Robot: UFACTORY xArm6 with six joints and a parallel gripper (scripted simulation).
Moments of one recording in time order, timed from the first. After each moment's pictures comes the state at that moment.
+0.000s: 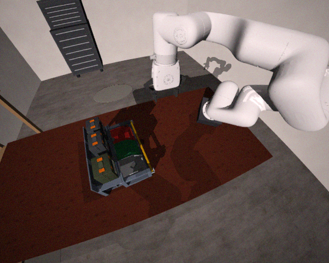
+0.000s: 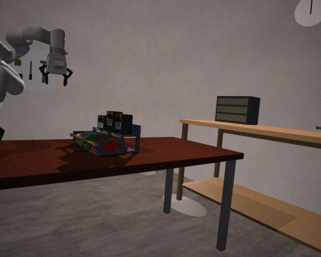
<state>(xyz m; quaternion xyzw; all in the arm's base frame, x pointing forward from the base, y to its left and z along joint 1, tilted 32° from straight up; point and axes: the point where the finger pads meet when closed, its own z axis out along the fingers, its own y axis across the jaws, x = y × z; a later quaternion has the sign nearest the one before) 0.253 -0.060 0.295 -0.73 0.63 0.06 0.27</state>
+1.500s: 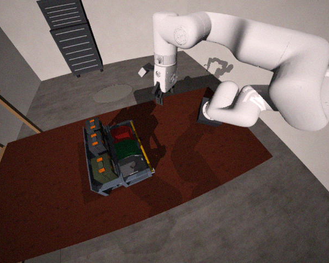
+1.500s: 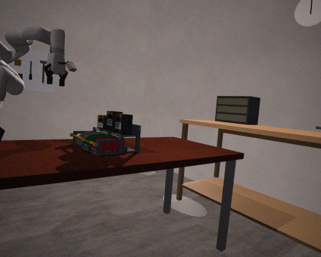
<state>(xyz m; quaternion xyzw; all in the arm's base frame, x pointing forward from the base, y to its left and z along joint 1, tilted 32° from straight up) 0.253 -0.060 0.295 -0.90 0.35 -0.03 0.27</state>
